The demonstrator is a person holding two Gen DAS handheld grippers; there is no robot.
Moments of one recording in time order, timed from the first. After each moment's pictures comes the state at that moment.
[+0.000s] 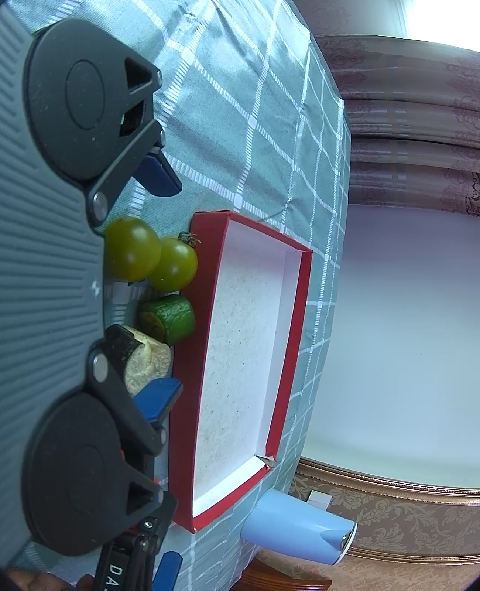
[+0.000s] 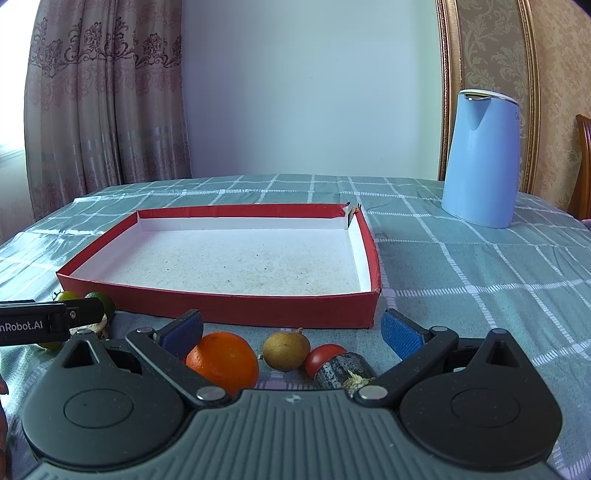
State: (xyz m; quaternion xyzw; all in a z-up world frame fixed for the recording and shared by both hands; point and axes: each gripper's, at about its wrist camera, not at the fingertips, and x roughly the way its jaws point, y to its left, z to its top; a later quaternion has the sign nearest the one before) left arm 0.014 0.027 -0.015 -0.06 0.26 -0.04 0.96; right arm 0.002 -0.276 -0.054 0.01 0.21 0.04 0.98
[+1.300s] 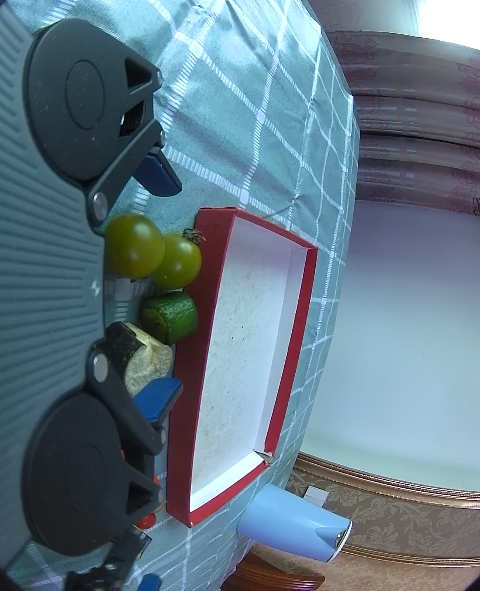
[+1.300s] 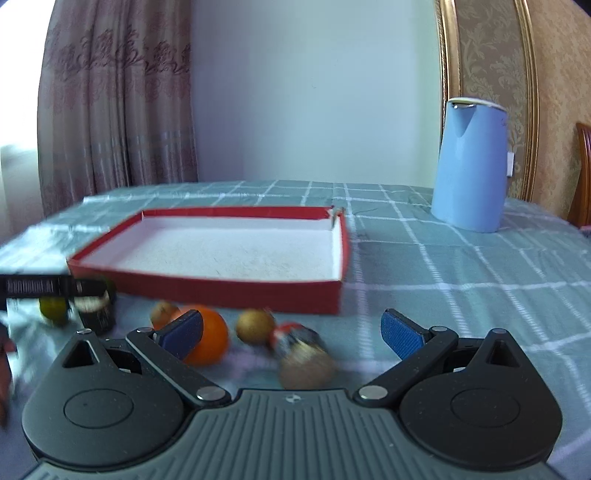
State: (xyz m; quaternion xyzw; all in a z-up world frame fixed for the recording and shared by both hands) left arm 0.015 0.030 -0.017 -0.08 0.27 -0.05 0.96; right arm -0.034 -0.311 -0.060 -0.02 0.20 0.05 0.98
